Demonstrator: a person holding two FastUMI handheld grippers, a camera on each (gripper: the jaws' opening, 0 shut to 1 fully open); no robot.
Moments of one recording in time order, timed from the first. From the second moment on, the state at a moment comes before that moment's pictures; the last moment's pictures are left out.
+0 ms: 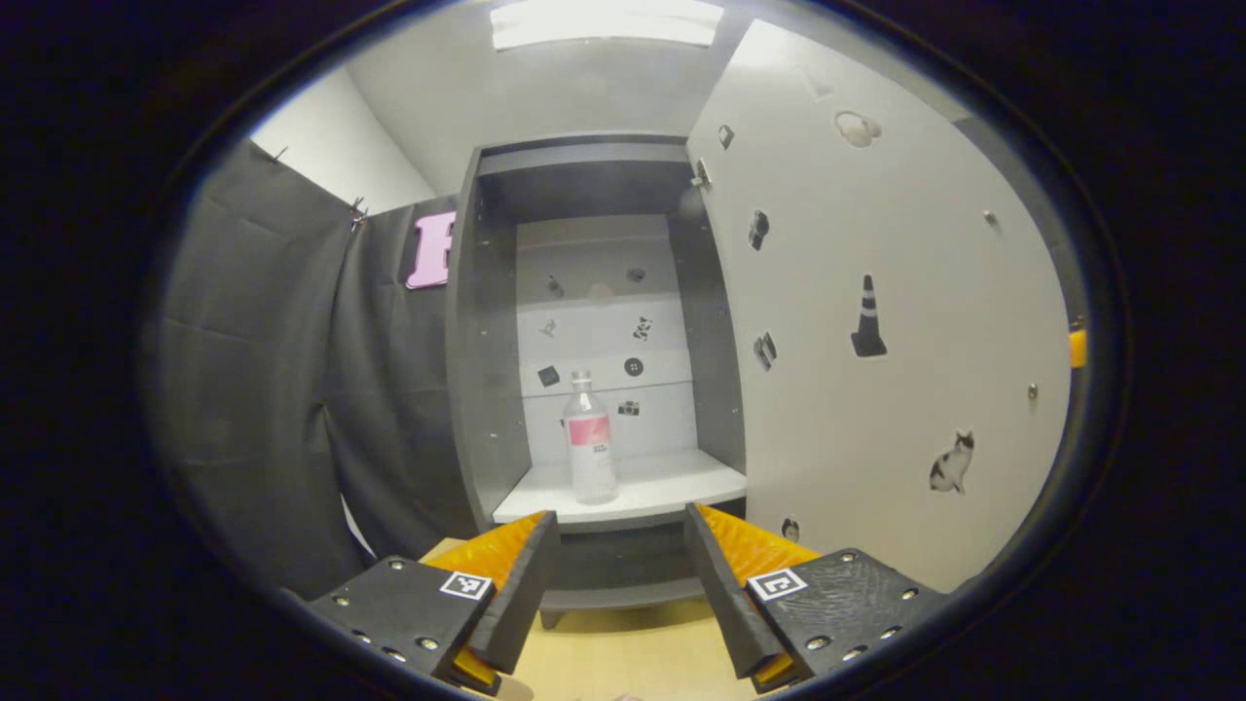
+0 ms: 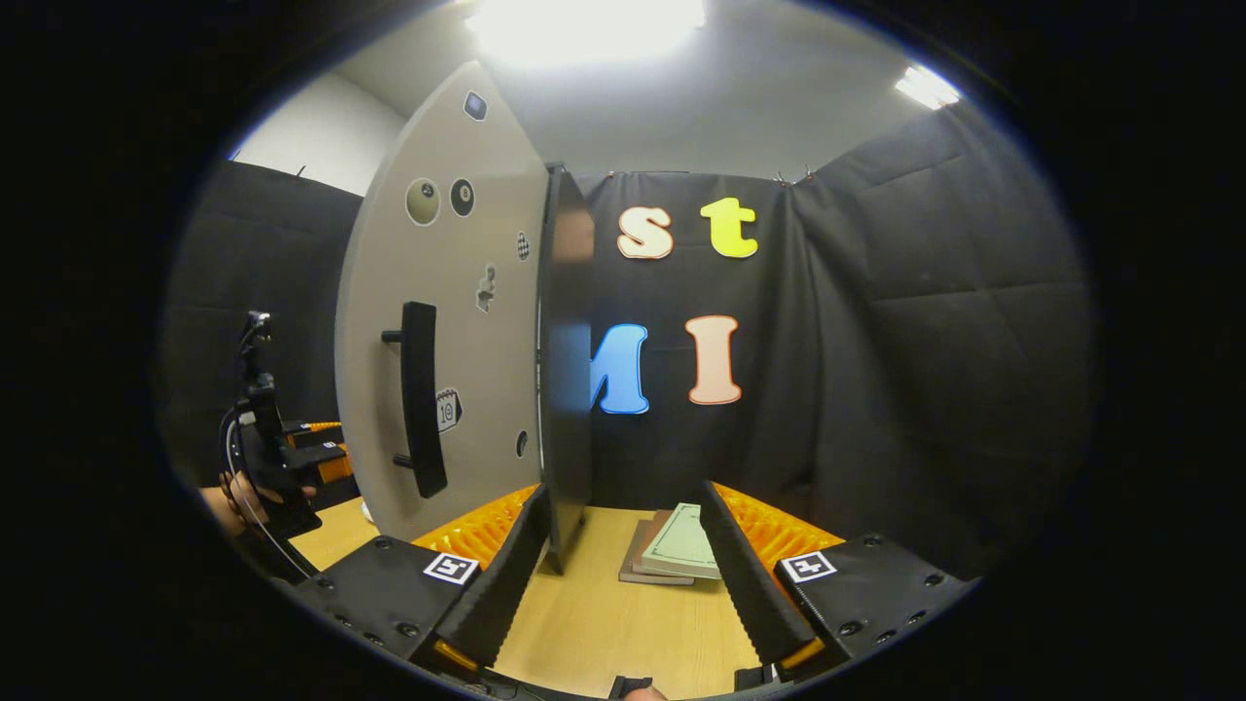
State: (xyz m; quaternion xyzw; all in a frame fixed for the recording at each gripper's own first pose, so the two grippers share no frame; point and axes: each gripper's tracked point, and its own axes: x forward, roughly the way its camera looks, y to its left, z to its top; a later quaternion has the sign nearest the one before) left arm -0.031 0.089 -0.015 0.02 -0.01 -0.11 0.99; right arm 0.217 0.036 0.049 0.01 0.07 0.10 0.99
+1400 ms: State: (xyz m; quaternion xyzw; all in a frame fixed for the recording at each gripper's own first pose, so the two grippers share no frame) left arm 0.038 0.072 -0.036 -0.01 0.05 -0.18 0.98; right arm 0.231 0.023 -0.002 -0.01 0.15 -0.15 0.98
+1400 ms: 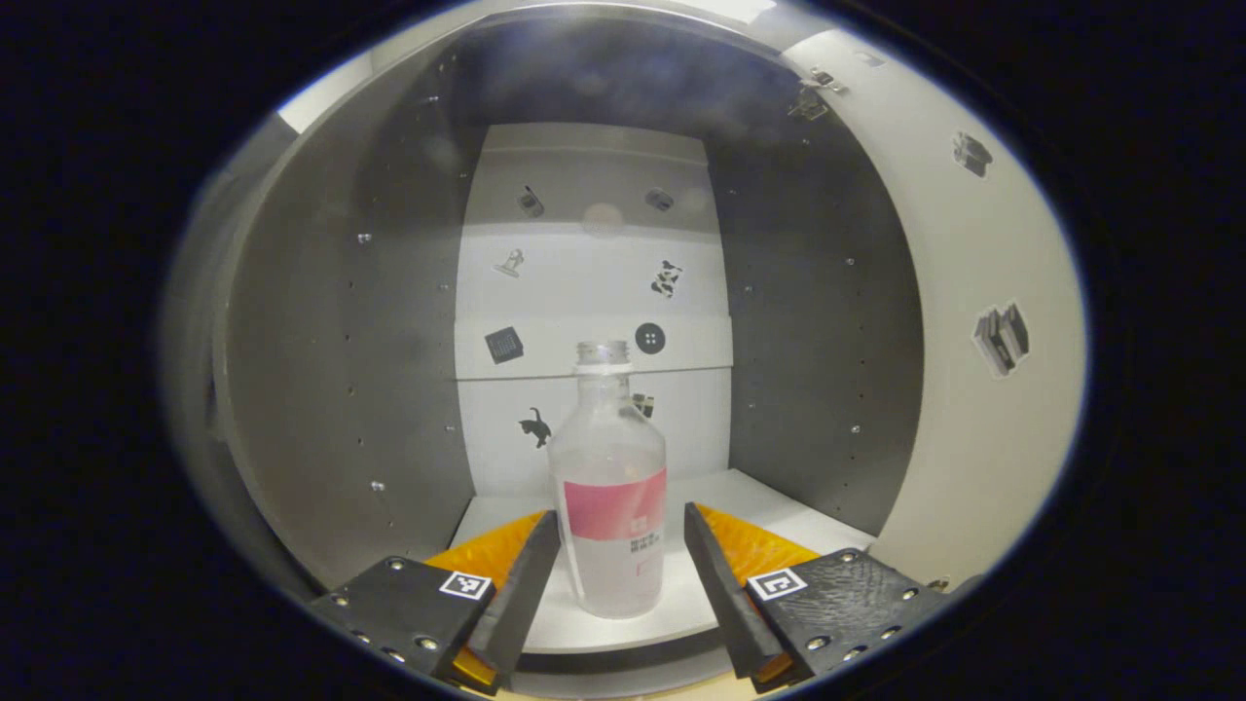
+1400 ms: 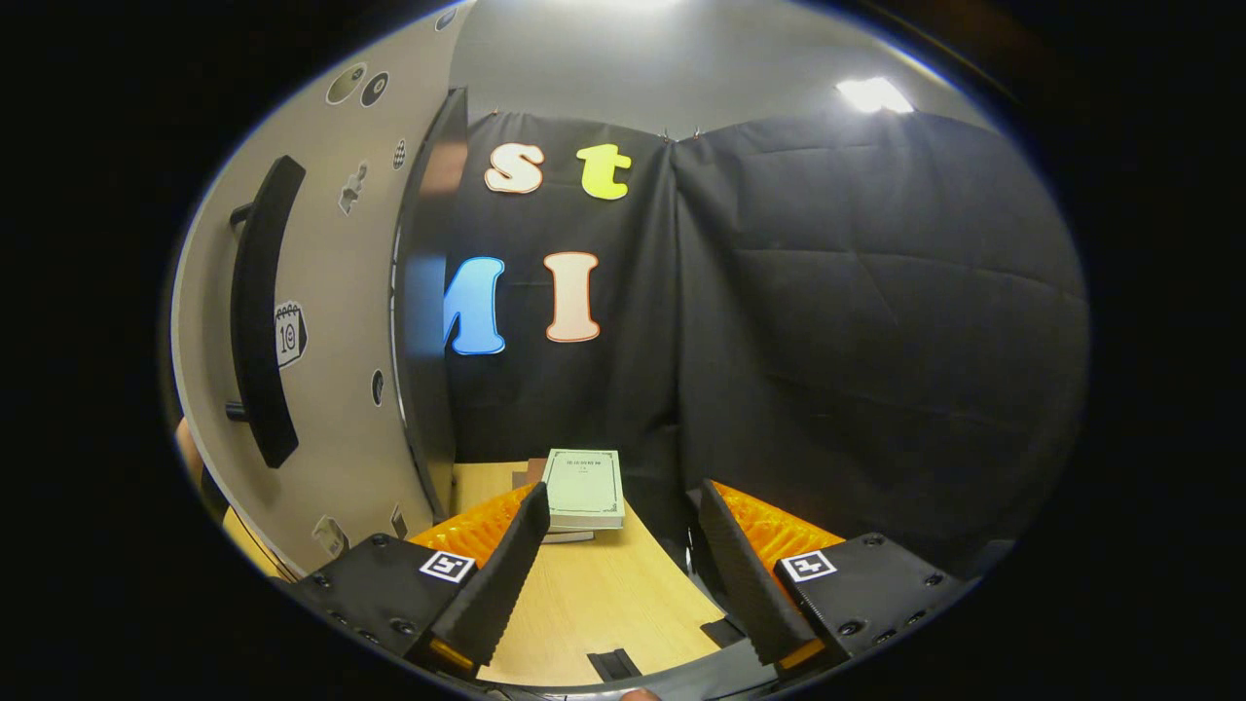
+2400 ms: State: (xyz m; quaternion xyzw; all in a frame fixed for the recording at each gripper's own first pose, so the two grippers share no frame) left arm 0.034 0.091 -0.018 -0.03 0.01 -0.13 0.99; right arm 0.243 0.018 -0.011 -0.01 0.15 -0.10 0.98
